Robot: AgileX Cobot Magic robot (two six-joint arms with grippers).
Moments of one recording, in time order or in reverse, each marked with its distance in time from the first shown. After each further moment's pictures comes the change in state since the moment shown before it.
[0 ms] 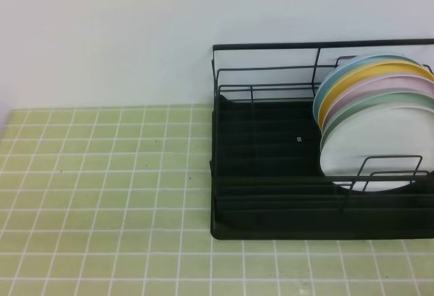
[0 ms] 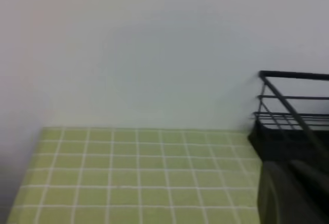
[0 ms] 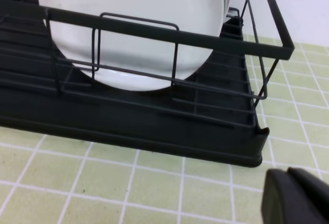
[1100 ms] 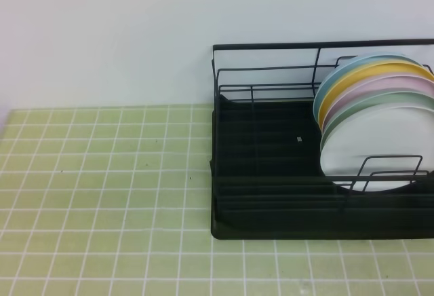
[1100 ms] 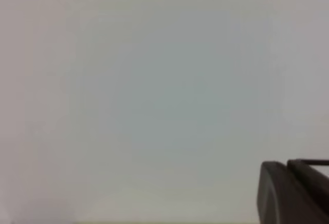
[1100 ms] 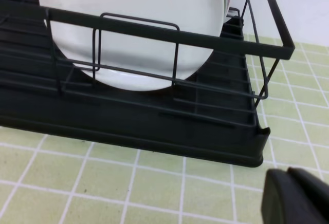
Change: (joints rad) left arm -0.284 0.125 0.029 -1.079 -0.545 1.156; right arm 0.000 -0.002 0.000 0.002 0.002 0.000
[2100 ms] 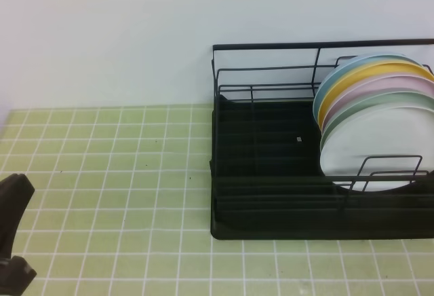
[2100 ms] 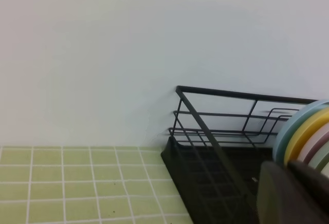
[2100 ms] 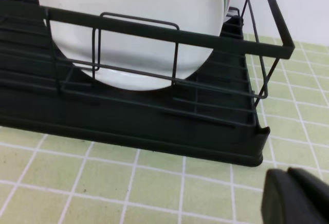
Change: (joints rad) left arm -0.359 0.155 -0.007 0.000 -0.075 -0.205; right arm 0.000 0.002 -0.002 0.002 0.002 0.000
